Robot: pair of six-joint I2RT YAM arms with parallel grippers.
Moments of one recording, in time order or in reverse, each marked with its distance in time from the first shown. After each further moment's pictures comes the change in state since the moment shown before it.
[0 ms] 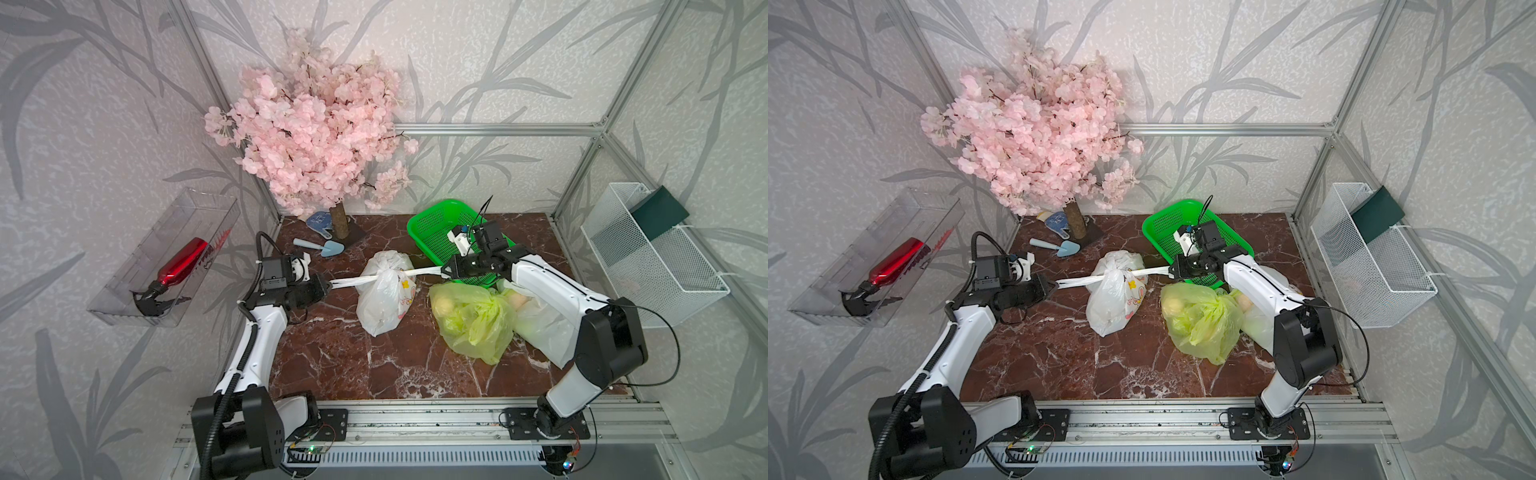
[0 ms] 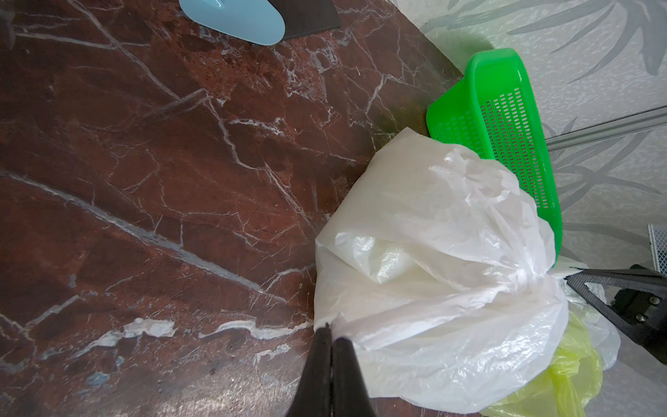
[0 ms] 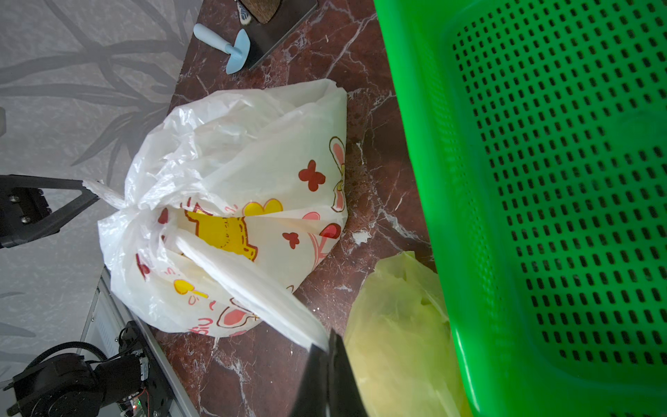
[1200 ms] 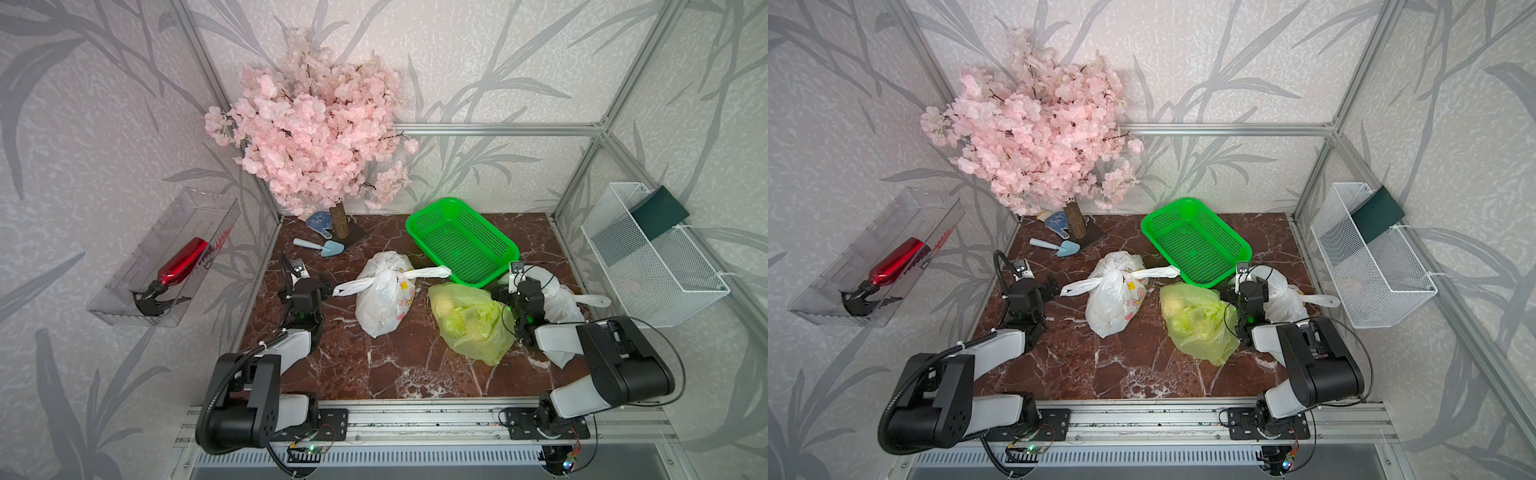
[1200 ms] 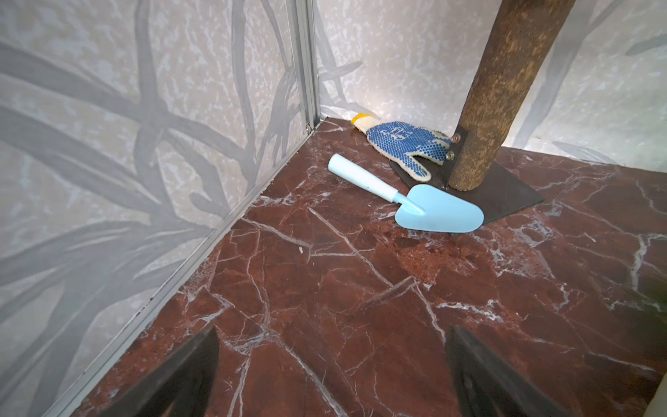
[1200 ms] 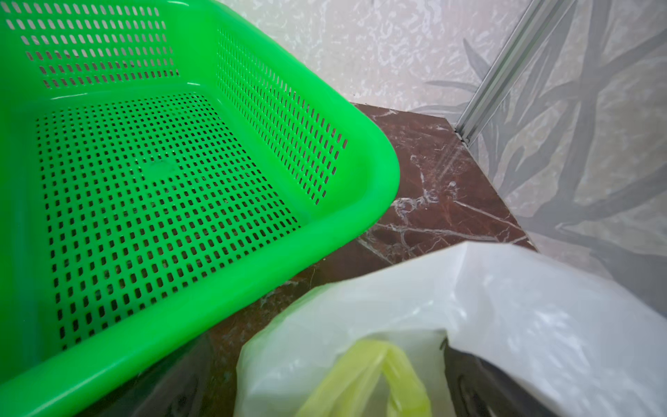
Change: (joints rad) left arm -0.212 0.188 -0.483 1.158 -0.945 0.218; right arm -0.222 -0.099 -0.972 1.388 0.729 -0.371
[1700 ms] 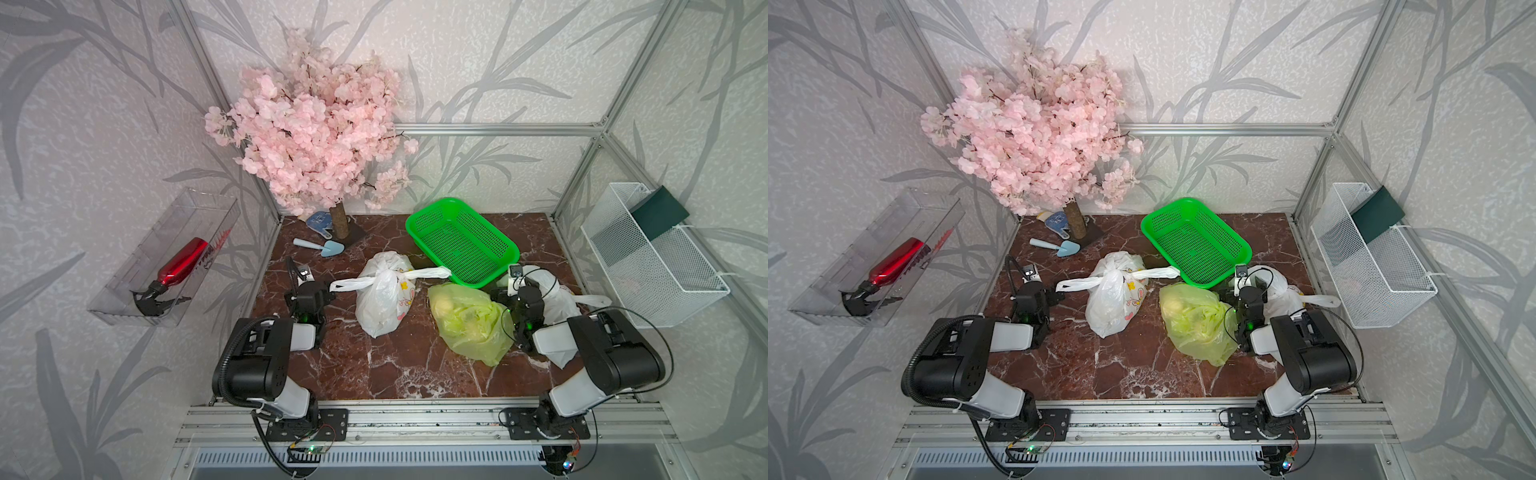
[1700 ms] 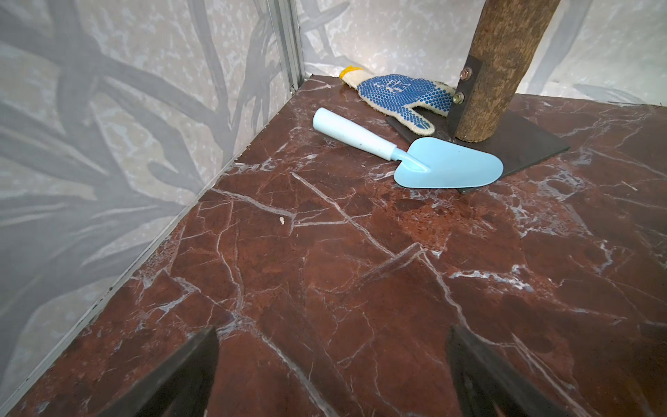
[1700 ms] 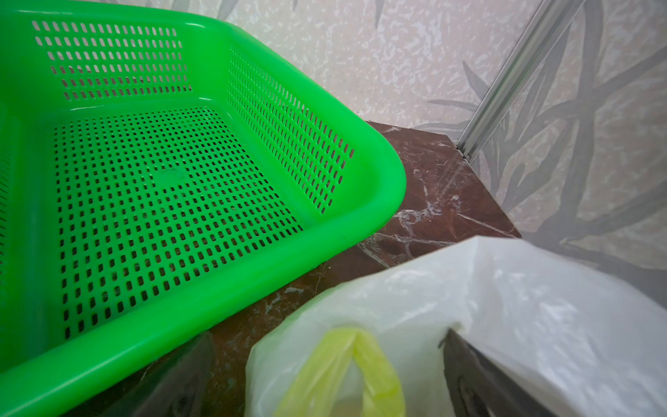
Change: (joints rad) left arm 0.001 0.185 0.005 0.159 0.035 0.025; right arm 0.000 0.031 -0.019 0.107 -0.006 -0.011
